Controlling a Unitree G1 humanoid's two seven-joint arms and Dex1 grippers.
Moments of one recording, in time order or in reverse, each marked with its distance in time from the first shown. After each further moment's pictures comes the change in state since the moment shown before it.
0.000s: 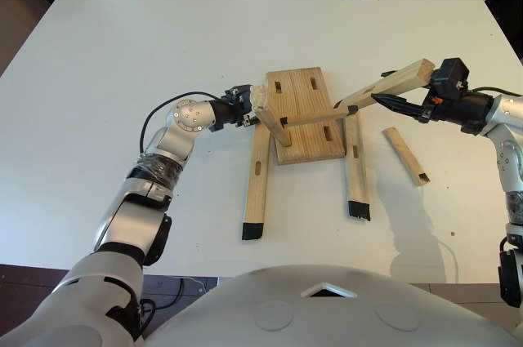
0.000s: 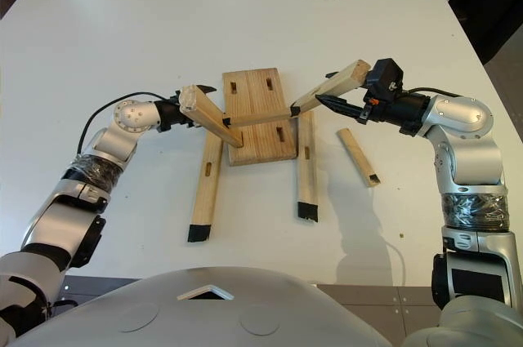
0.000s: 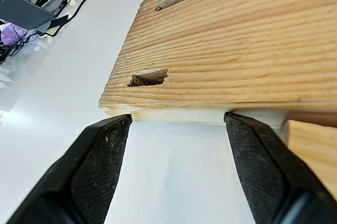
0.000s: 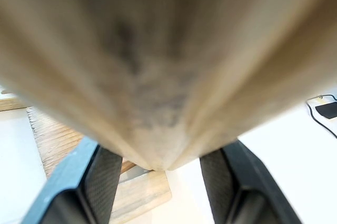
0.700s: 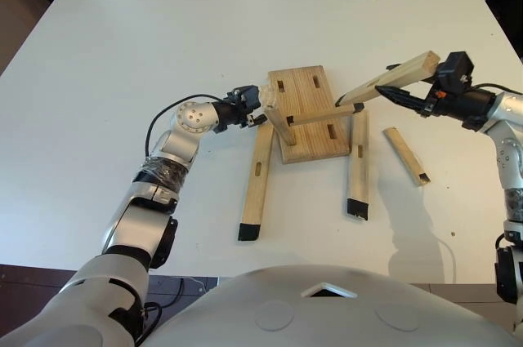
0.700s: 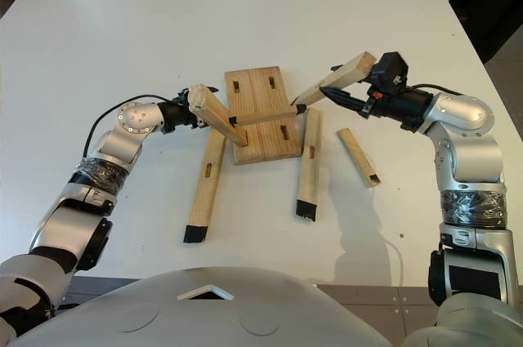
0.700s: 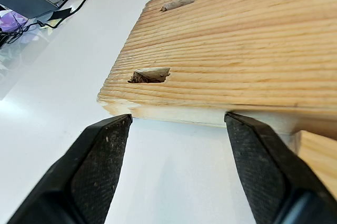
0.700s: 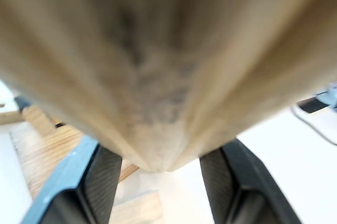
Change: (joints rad) left arm 0.024 -0.035 0.045 -0.043 -0.024 0.054 -0.007; right arm -0.036 0.014 -0.052 0.028 0.036 0.020 -0.045
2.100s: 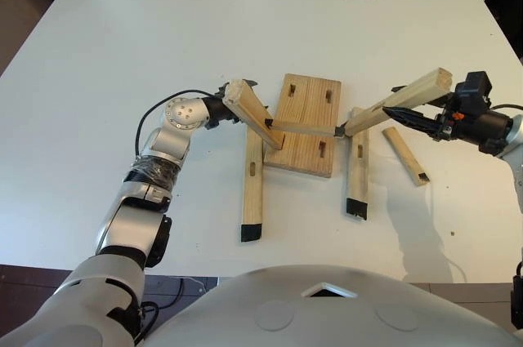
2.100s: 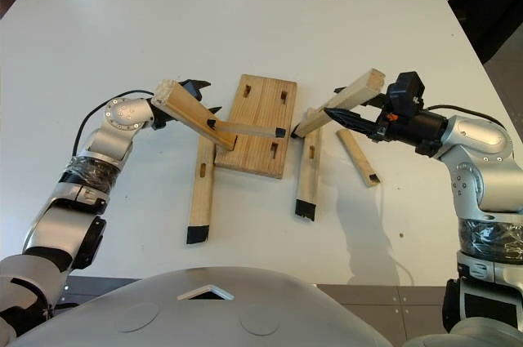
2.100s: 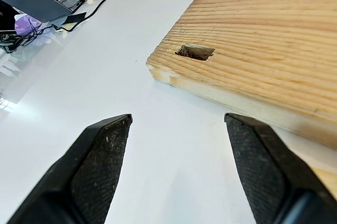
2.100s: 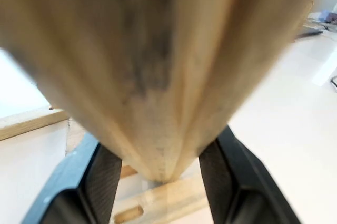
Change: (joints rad) left arm 0.005 0.045 0.039 -0.014 -0.017 -0.014 -0.025; right arm 0.223 -0.059 -0.071 -0.158 0.143 0.123 0.070
